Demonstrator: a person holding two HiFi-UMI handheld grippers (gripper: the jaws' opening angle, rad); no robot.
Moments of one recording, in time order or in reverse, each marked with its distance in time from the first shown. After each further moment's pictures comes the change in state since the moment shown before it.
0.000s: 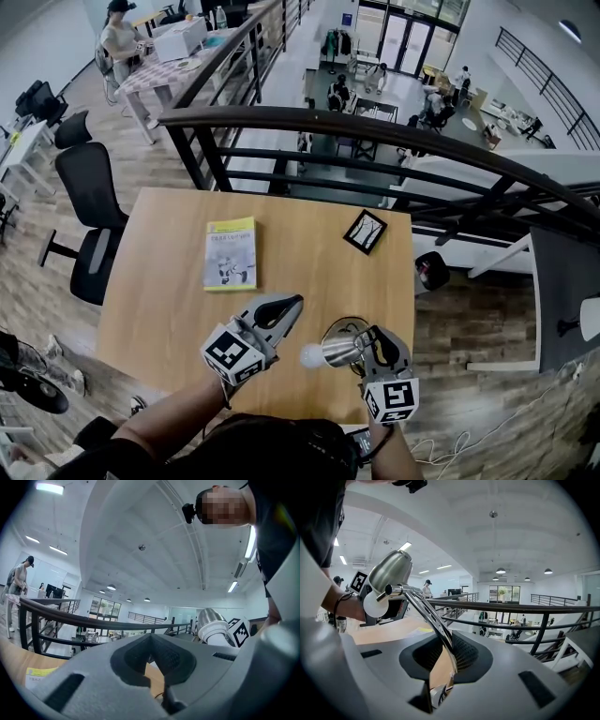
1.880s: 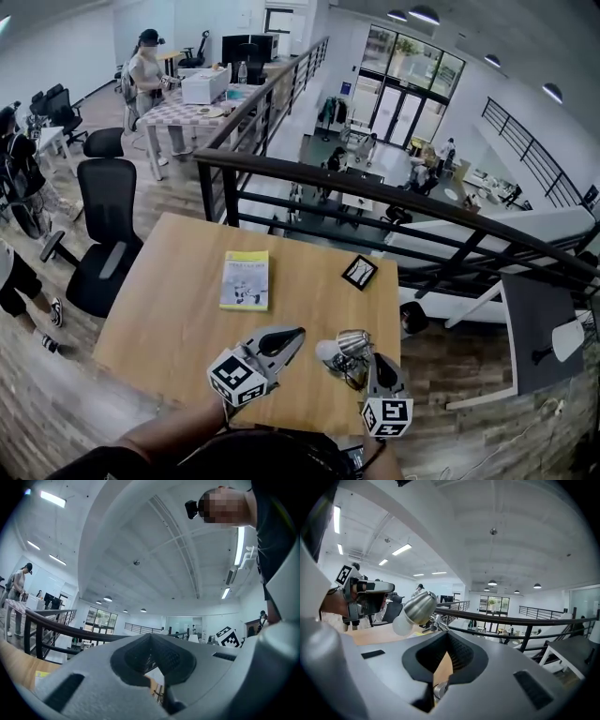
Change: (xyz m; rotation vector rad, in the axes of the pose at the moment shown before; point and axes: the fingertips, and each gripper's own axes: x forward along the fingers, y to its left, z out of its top) left arm -0.127 -0.080 0.058 0.034 -0.135 -0.034; right arm -0.099 0.062 0.031 -0.061 -0.078 -0.142
